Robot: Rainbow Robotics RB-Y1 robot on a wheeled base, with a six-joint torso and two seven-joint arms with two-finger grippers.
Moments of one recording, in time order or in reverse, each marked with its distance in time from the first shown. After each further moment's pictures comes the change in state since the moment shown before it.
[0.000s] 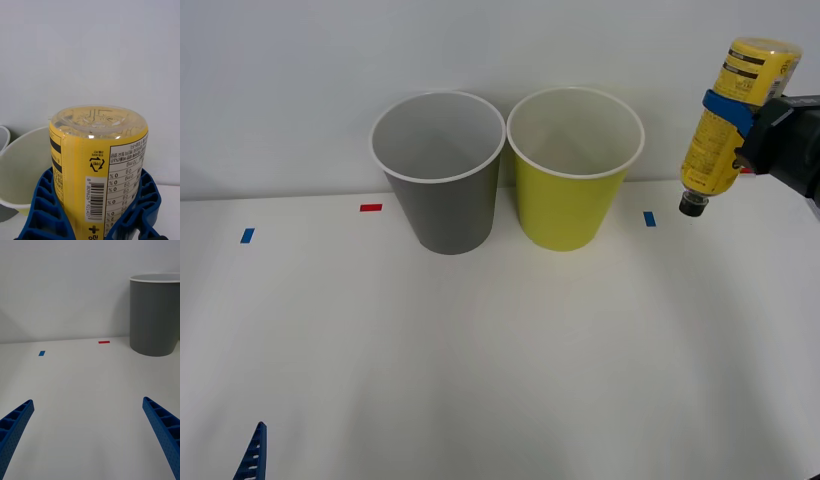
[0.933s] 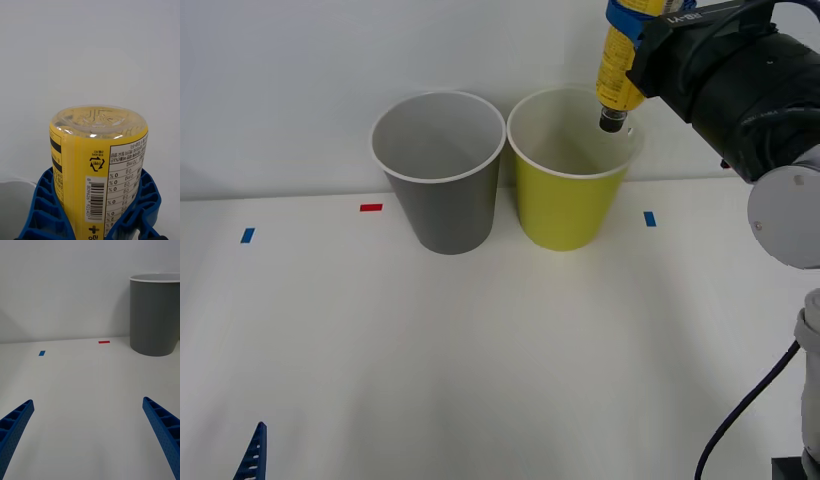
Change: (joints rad) right arm -0.239 0.086 0.298 0.137 0.295 -0.239 -0.013; left arm 0.000 0.000 0.000 0.000 0.000 0.000 0.000
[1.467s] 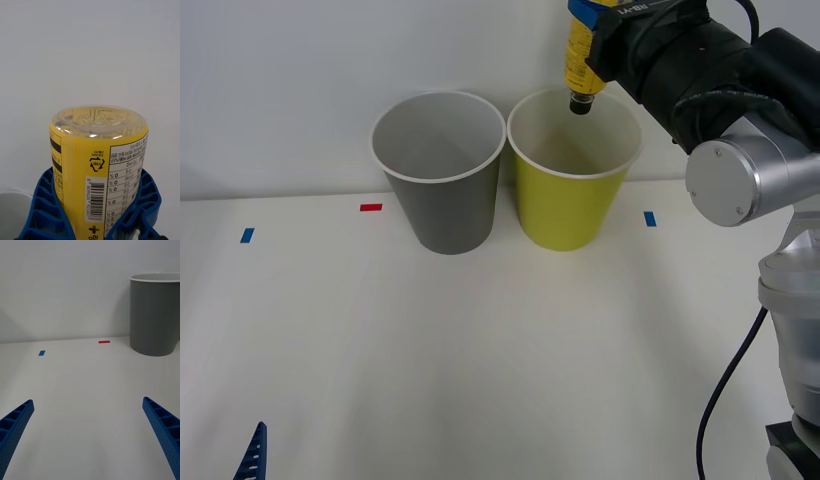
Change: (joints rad) right arm -0.117 -0.046 0.099 0.240 0.022 -0.181 -0.038; left arm 0.000 0.000 0.000 0.000 0.000 0.000 0.000
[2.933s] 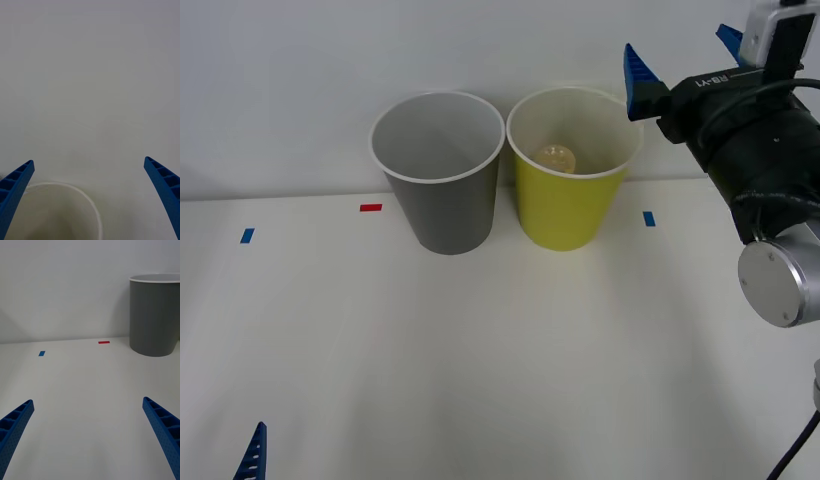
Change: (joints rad) right arm 0.346 -0.007 -0.069 -0.224 0.133 -0.124 -0.010; left arm 0.000 0.000 0.000 0.000 0.000 0.000 0.000
